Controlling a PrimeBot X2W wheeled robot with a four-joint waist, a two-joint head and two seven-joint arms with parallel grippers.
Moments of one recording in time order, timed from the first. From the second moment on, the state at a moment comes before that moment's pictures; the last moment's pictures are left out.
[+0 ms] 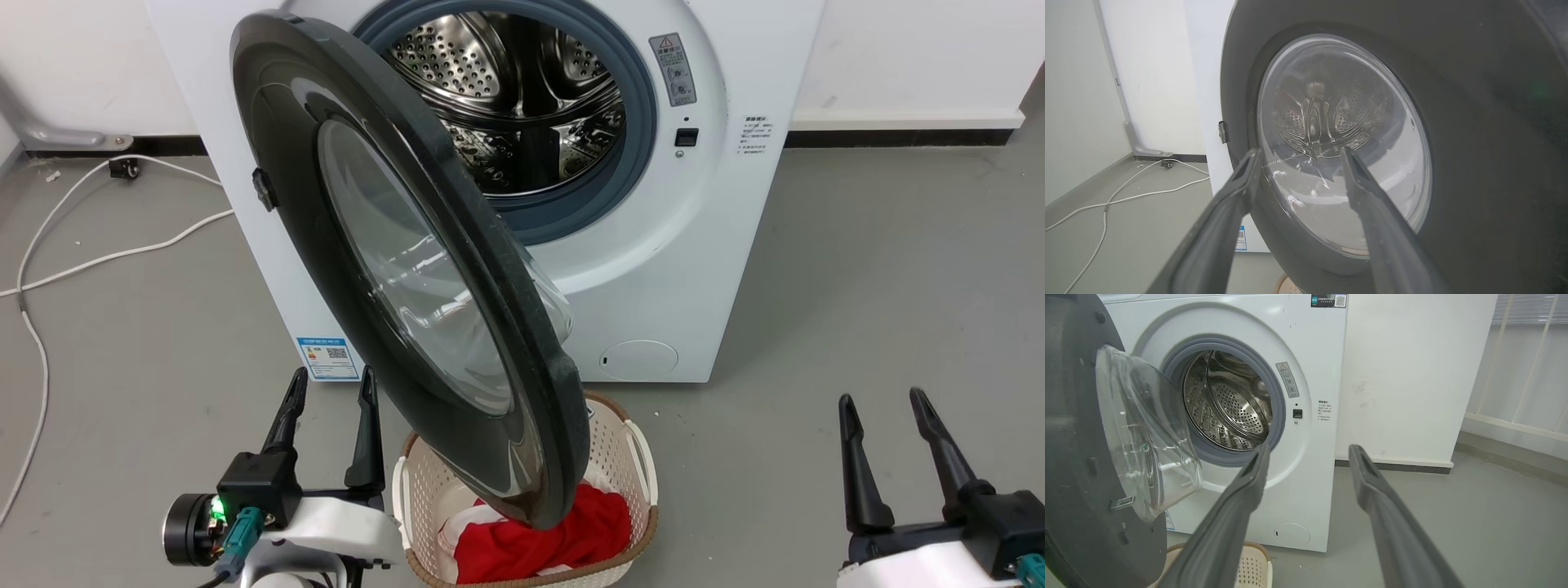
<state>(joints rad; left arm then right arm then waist) -0.06 0.05 -0.08 0.14 -0.13 0.02 -0.26 0.10 -0.05 -0.05 -0.05 0.02 0.13 -0.25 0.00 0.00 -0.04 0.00</state>
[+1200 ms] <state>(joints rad) -0.14 0.05 -0.08 -0.14 -0.13 0.01 -0.26 0.08 -0.05 -0.06 0.02 0.09 0.13 -0.26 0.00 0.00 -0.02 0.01</state>
